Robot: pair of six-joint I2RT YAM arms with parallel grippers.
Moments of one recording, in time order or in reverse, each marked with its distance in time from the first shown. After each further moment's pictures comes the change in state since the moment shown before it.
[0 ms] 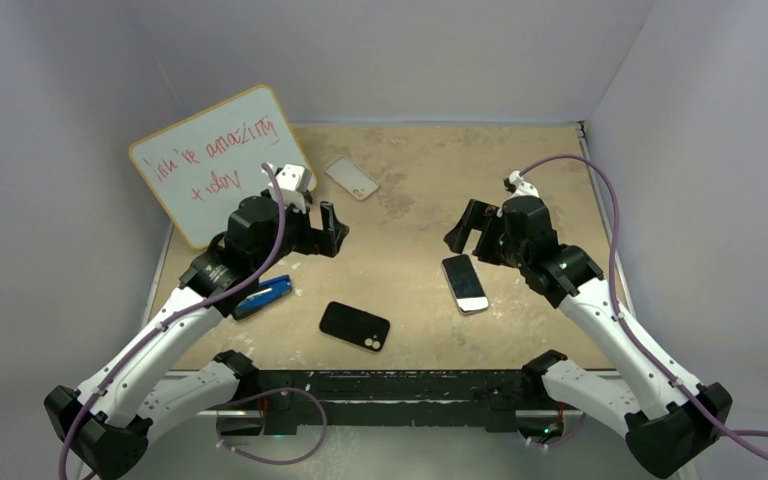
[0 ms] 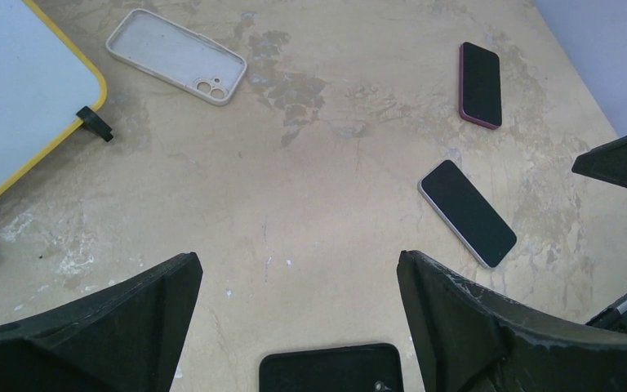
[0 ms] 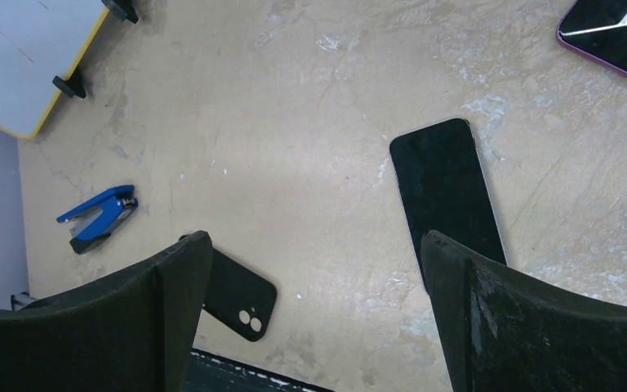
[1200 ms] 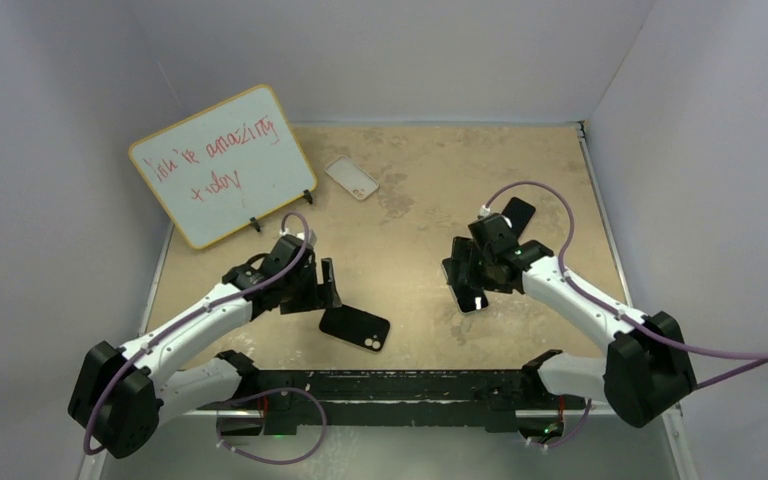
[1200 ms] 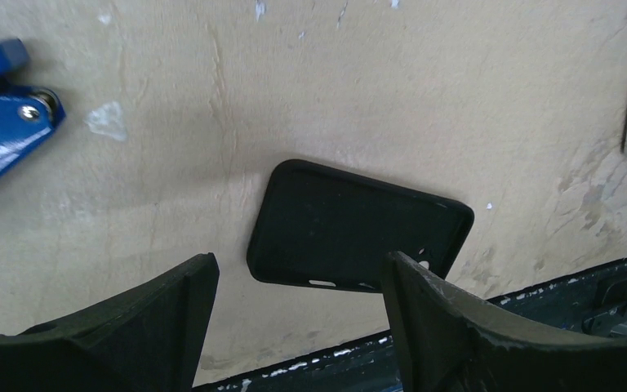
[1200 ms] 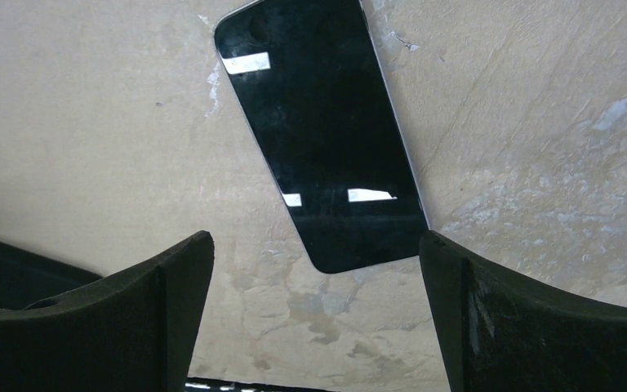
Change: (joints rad) left arm 0.000 0.132 -0.289 -0.217 0.092 -0.380; right arm 0.000 0.252 -0.164 -0.016 0.039 -0.058
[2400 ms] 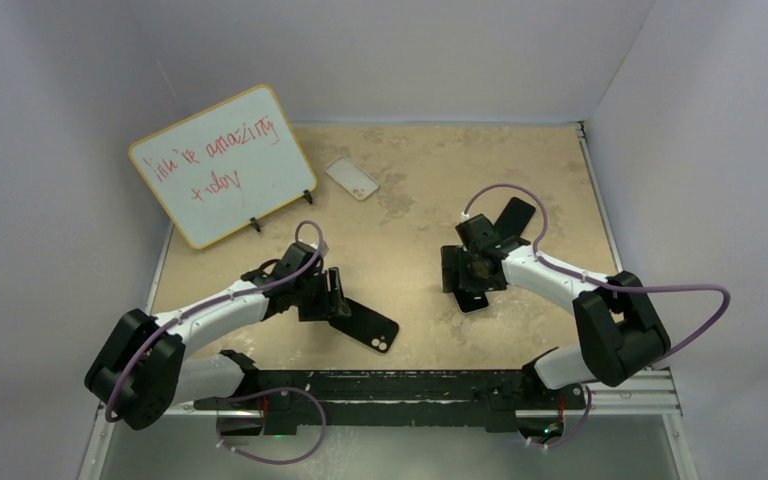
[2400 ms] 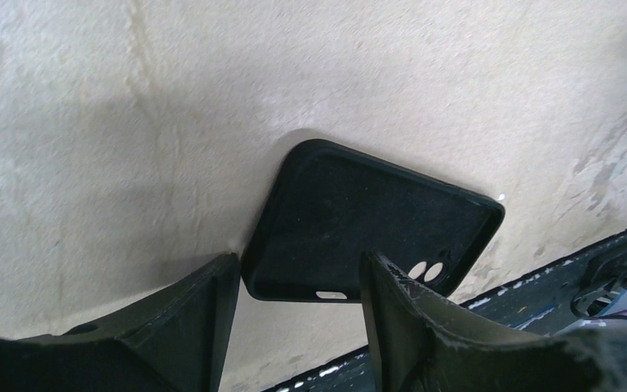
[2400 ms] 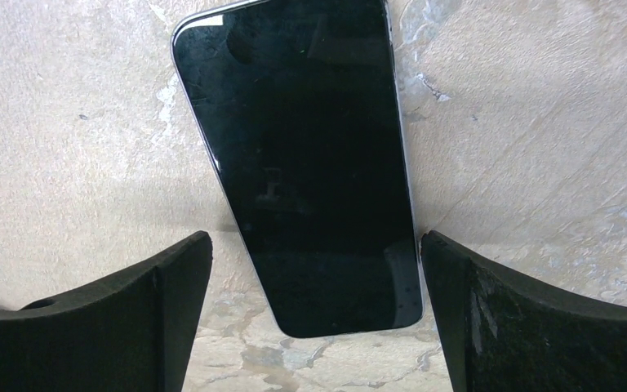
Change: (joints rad) left arm 0.000 0.169 -0.123 0.269 0.158 -0.046; right arm 0.000 0.226 -0.014 0.129 -0.012 -0.178
